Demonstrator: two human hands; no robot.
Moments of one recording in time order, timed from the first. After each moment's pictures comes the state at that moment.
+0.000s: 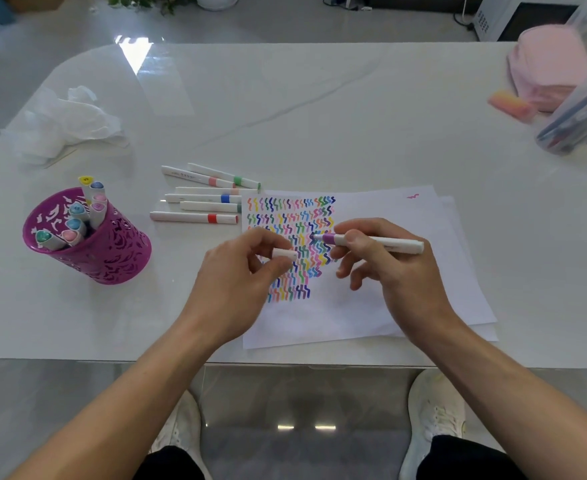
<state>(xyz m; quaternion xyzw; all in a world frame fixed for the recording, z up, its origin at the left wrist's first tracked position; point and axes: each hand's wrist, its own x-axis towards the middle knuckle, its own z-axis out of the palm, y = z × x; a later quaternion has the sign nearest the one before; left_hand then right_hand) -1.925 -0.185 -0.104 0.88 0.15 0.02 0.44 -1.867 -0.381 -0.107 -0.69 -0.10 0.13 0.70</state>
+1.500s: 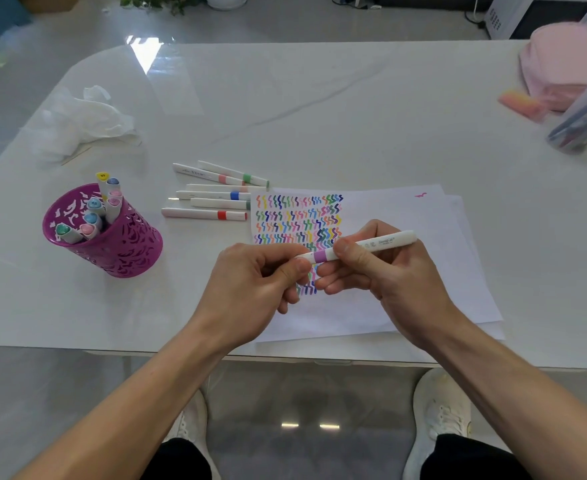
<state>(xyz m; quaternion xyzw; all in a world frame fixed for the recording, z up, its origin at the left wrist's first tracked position) -1.938 -0.192 -0.100 0.80 0.09 0.01 0.60 -1.876 -0.373 -0.098 -0.61 -0.09 0.22 0.76</state>
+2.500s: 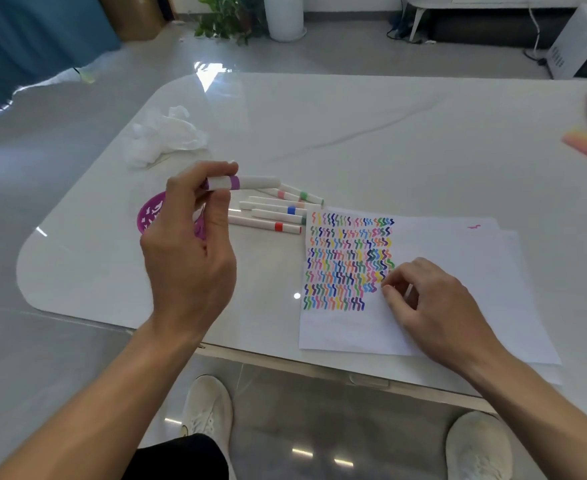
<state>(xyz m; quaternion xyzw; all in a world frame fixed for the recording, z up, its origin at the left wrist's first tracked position) -1.964 -0.130 -0.048 0.83 0.12 0.46 0.30 -1.867 -0.380 -0.130 -0.92 -0.26 0.03 0.30</state>
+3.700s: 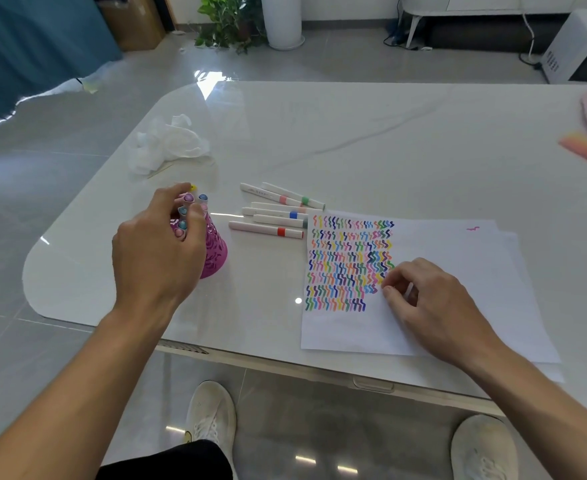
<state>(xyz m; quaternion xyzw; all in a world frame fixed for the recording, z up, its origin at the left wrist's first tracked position) -1.969 -0.079 -0.057 0.88 0.30 0.29 0.21 -1.862 -0.376 -0.130 -0.92 -0.24 0.07 0.30</state>
